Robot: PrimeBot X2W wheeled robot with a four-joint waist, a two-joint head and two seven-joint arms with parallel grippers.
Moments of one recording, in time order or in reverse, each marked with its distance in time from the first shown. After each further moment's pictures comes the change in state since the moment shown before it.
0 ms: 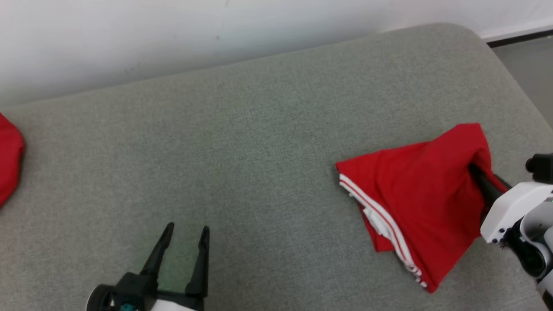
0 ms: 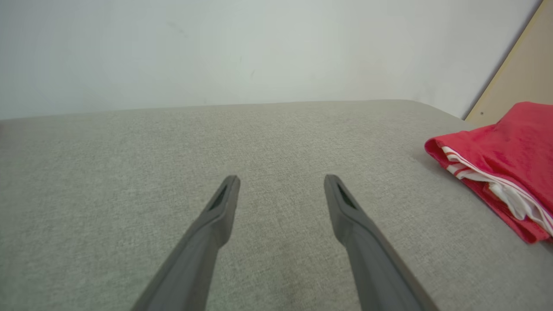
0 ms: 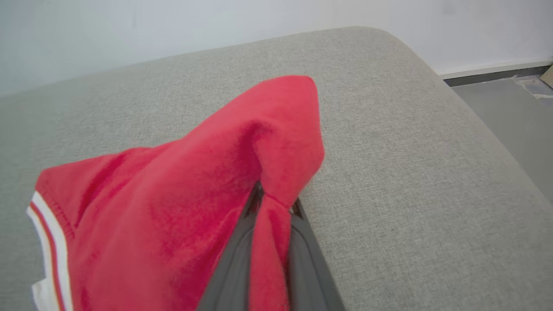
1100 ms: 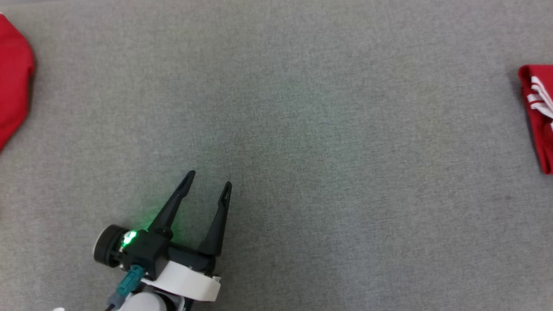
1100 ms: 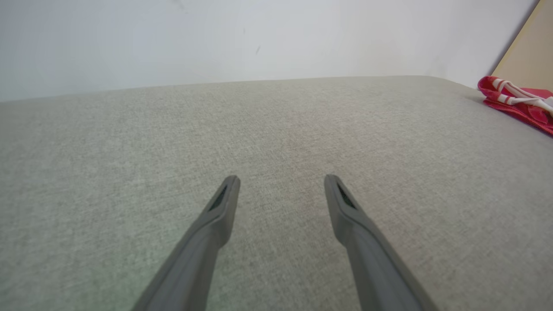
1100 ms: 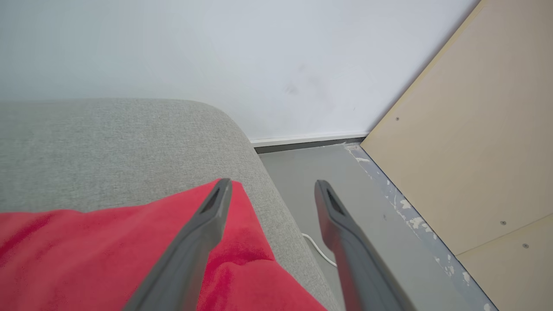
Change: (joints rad) left arm -0.185 0.053 -0.084 -0.037 0.043 -0.022 -0.001; right arm -0.490 -0.215 -0.226 0.641 -0.334 0.001 -0.315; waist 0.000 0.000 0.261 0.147
